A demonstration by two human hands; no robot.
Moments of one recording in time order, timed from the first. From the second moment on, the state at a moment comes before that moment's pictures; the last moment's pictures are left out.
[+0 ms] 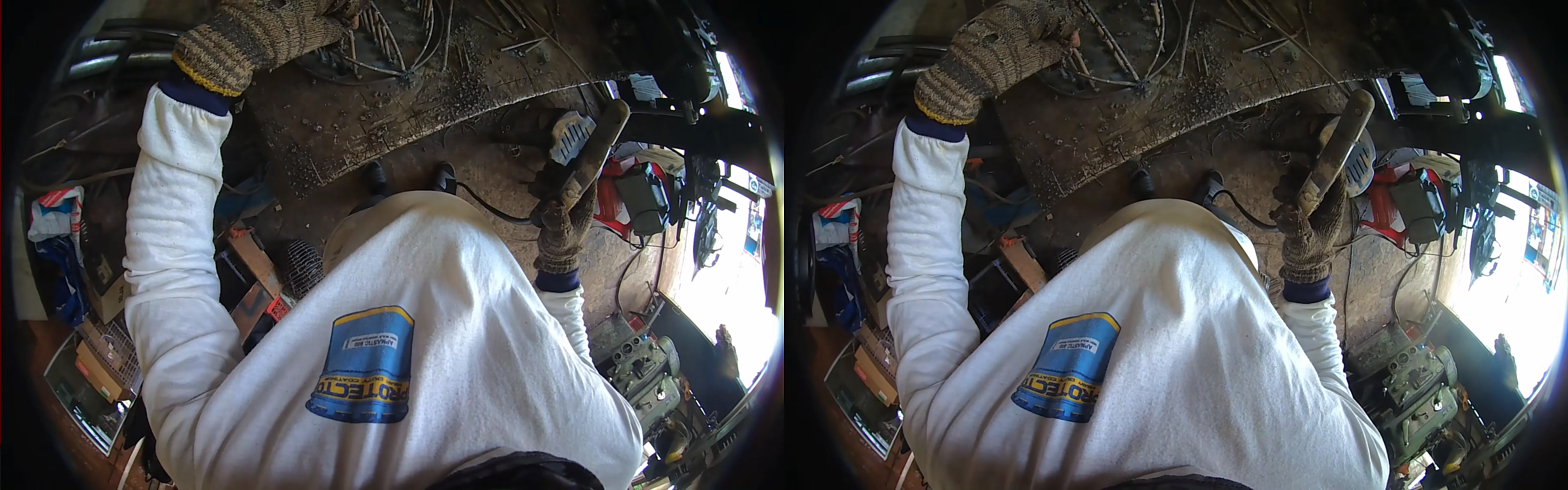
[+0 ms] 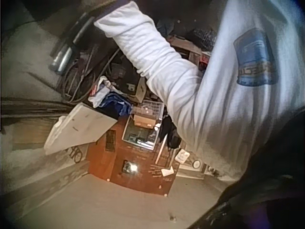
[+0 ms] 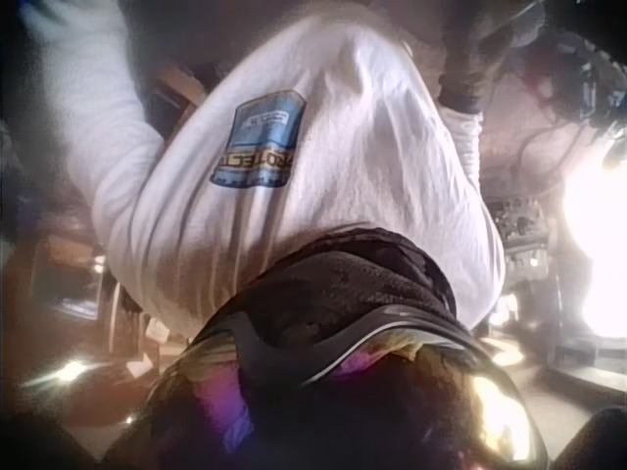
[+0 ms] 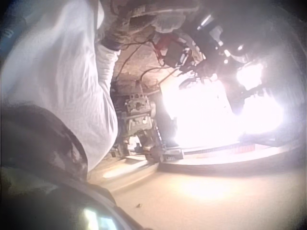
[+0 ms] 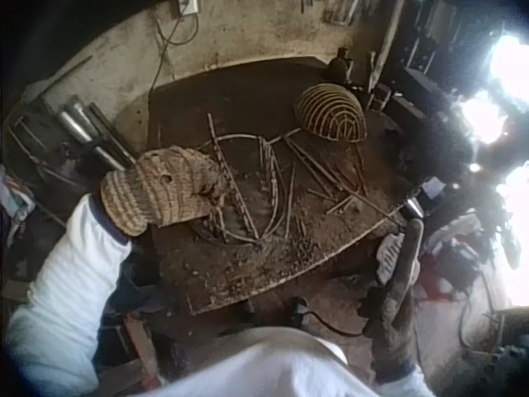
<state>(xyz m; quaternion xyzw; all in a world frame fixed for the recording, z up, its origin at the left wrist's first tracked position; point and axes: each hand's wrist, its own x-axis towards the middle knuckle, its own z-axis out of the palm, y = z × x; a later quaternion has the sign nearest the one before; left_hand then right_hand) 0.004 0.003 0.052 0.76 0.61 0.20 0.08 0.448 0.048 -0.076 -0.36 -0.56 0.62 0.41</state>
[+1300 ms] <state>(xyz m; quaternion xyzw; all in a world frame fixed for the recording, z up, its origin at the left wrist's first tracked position) -0.010 0.004 0.027 0.75 0.48 0.40 0.23 0.466 0.036 -0.058 -0.34 -0.72 0.54 0.26</state>
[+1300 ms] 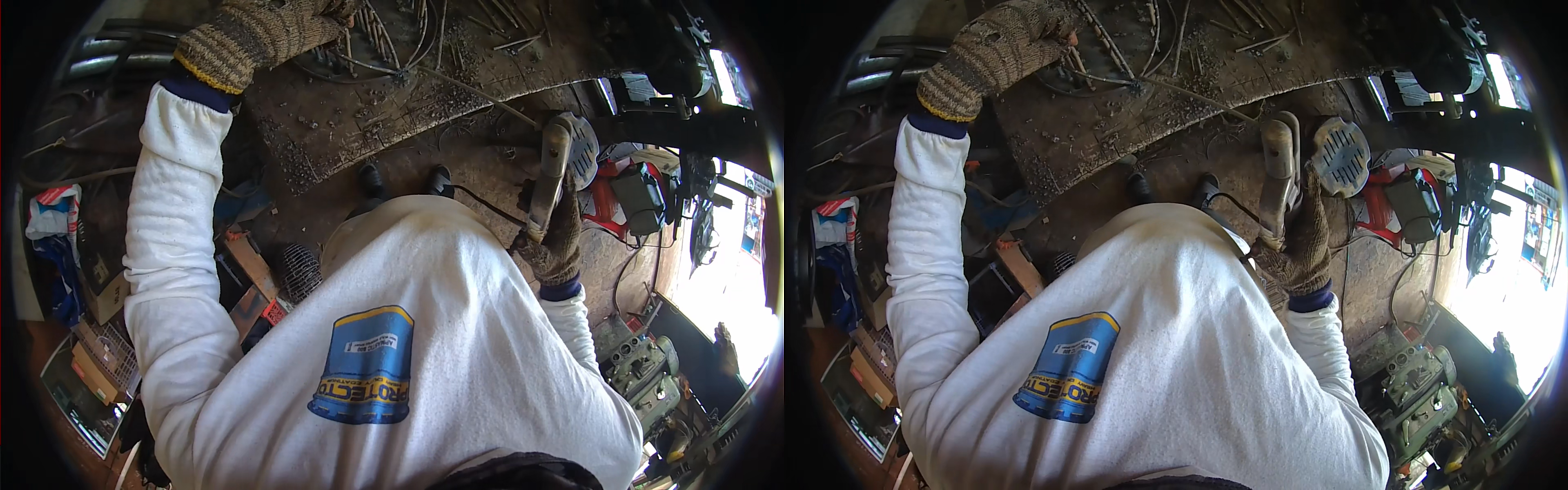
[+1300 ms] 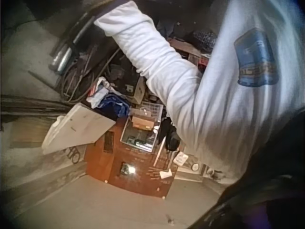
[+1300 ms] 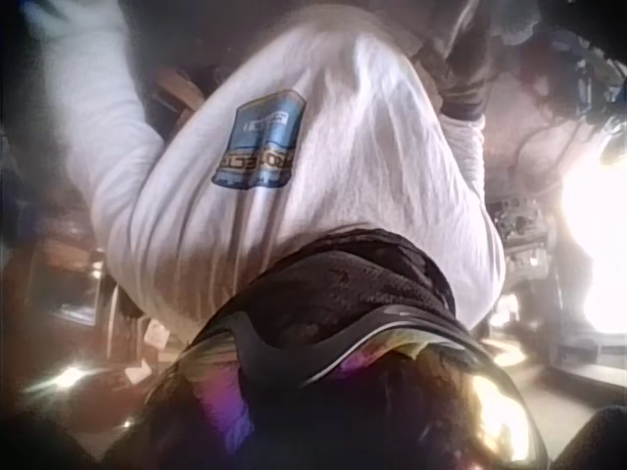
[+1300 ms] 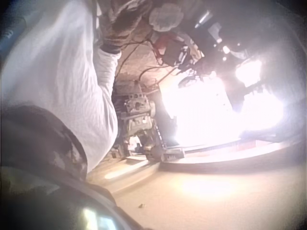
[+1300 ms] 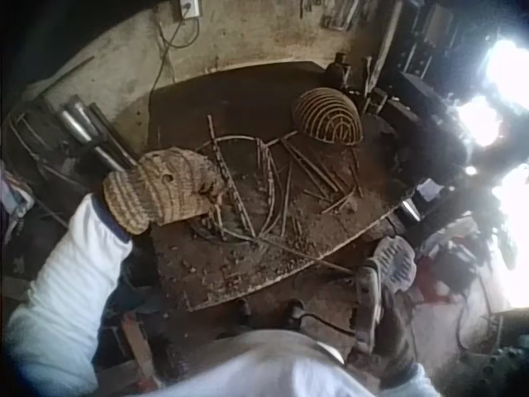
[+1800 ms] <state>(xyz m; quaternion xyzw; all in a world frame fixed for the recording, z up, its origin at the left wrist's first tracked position) -0.011 -0.025 0.024 0.75 0.53 0.37 0.16 0.437 0.039 -0.057 -0.28 -0.81 0.48 0.21</state>
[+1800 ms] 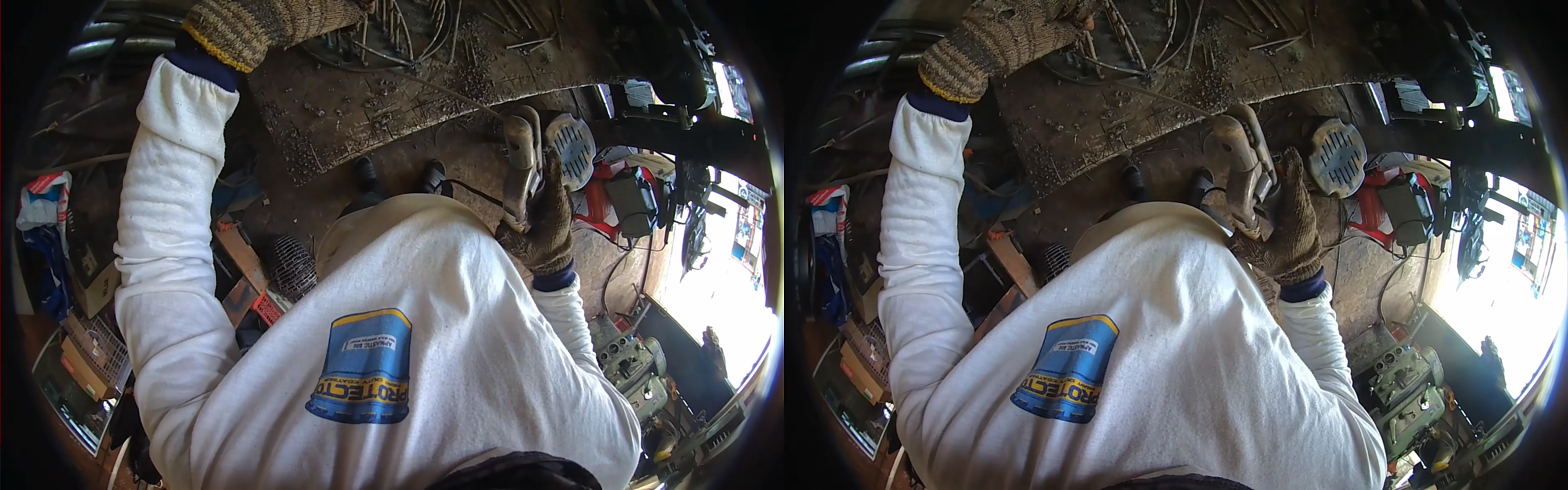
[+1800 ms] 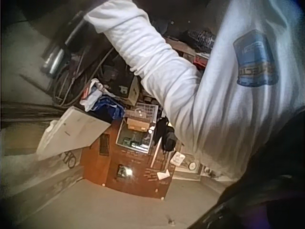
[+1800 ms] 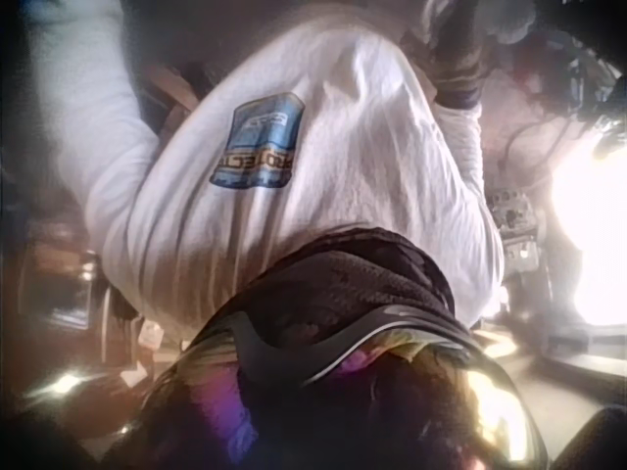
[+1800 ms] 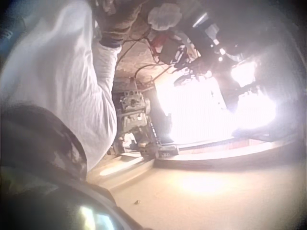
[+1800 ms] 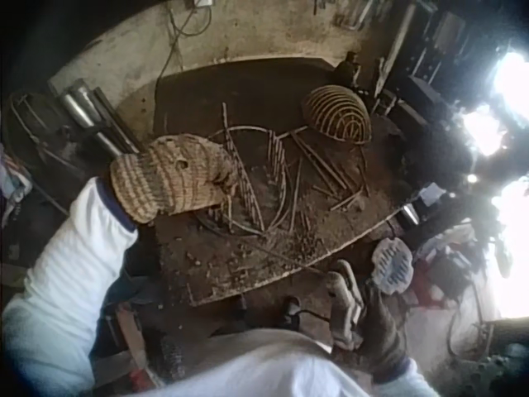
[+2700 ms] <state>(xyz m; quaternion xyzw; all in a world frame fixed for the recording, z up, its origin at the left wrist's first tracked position) -0.022 -0.045 0.012 0.75 0.52 0.39 0.15 0.391 0.023 -0.027 -0.25 -0.93 0.23 0.13</state>
